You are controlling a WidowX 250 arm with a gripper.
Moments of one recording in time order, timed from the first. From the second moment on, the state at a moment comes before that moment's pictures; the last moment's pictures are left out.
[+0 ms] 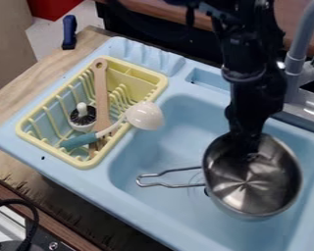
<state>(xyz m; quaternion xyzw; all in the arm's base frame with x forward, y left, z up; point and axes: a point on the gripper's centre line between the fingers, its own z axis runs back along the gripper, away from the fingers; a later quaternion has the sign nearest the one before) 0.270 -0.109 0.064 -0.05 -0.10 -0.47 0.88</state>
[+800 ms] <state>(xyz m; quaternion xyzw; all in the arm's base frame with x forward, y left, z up) 0.290 -0.080 0.061 0.02 -0.09 -0.14 0.99</state>
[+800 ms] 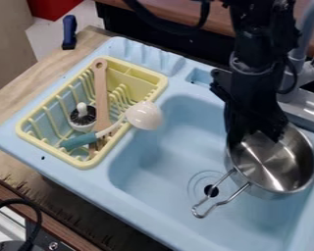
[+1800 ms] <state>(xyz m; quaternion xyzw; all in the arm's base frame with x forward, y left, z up) 0.280 -0.026 0.040 0.07 -0.09 0.04 0.99</state>
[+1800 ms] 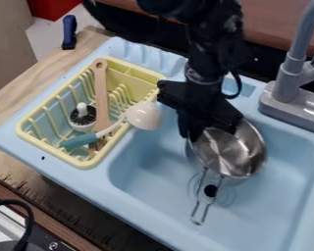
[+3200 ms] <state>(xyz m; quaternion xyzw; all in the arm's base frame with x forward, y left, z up) 0.296 0.011 0.028 0.08 -0.09 0.00 0.99</state>
